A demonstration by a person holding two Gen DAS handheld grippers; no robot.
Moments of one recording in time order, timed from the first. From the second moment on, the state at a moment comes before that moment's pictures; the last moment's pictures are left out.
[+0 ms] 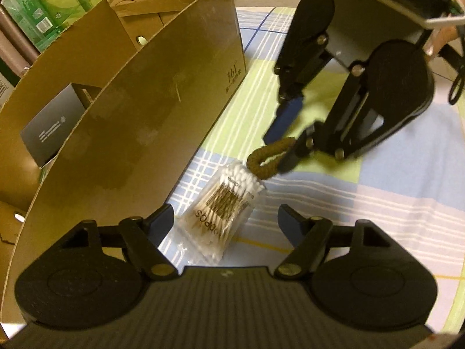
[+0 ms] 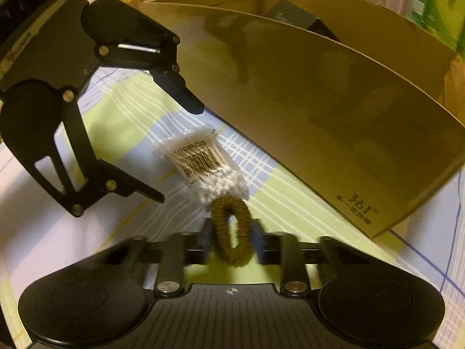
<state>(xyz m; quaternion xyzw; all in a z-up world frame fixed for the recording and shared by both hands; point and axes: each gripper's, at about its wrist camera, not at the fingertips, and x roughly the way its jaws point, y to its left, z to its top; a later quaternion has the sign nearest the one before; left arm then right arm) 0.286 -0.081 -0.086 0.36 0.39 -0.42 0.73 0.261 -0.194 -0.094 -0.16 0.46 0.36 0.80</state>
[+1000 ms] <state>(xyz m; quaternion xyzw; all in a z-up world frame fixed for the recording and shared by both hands) 0.251 -0.090 -0.075 0.34 0.49 -0.41 0.69 0.210 -0.233 -0.064 -0.07 0.48 0.30 0.82</state>
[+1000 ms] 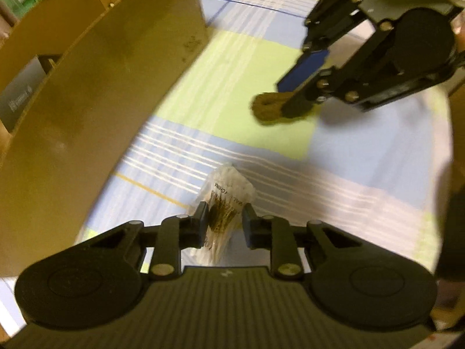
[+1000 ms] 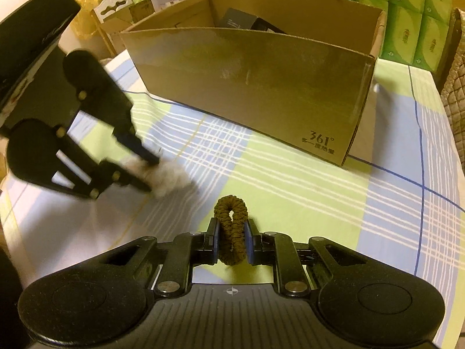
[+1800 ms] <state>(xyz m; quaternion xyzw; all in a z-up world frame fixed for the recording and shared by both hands) 0.250 -0.079 -0.094 0.35 0.47 -0.41 0.69 0.207 -0.230 -0.072 -0.06 0.49 0.27 0.82</state>
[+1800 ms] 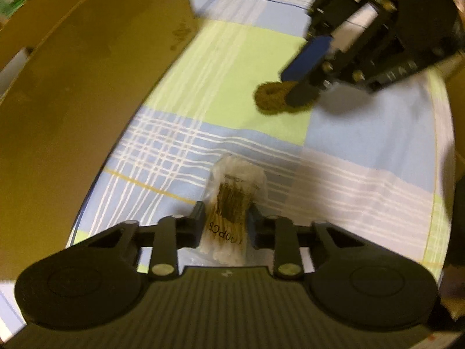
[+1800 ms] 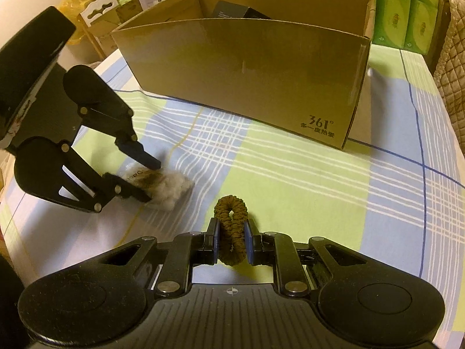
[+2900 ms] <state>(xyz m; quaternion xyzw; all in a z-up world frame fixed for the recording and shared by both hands) 0.203 -0.047 0.028 0.12 0.55 -0.22 0.80 0.145 -0.217 0.037 -0.05 0.47 0.24 0.85</state>
